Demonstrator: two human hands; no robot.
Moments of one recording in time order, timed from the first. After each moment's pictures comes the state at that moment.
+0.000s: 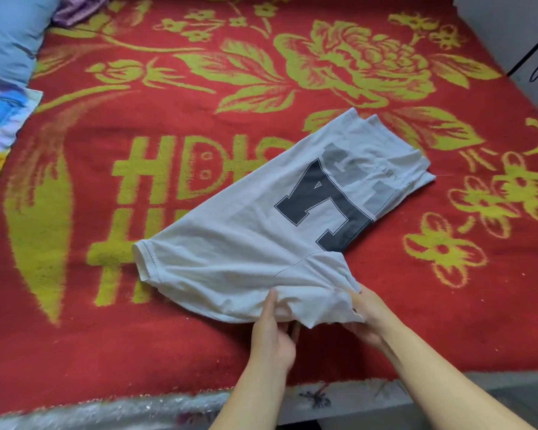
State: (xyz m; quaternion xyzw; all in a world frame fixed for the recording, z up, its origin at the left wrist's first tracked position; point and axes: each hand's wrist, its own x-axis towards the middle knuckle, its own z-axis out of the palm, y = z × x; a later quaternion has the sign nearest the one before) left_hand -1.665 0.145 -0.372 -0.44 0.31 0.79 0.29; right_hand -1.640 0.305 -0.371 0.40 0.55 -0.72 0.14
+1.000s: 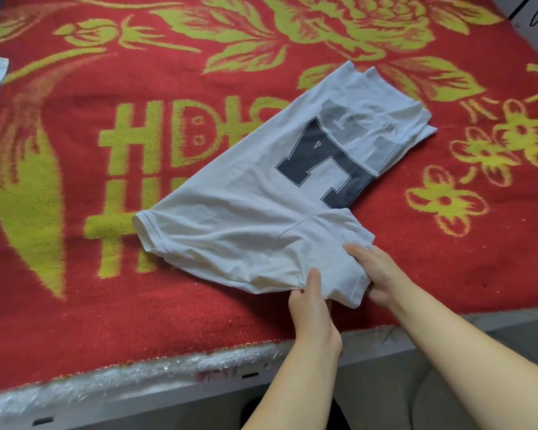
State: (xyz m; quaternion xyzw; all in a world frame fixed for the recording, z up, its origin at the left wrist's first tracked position) left_hand -1.620 0.167 -0.347 -0.42 0.36 0.79 0.27; right_hand -1.633 0.280 -0.356 0.48 0.49 -0.73 0.05
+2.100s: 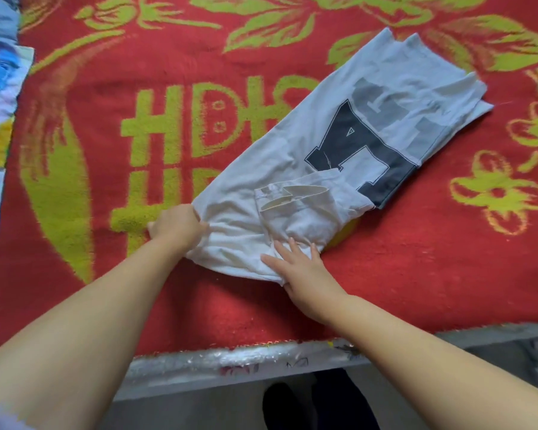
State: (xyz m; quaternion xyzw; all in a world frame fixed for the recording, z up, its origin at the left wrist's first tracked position) left_hand -1.825 -0.010 -0.377 -0.03 0.97 0.02 0.25; right_hand -1.668 0.178 -0.384 -0.07 0.95 -0.18 0.25
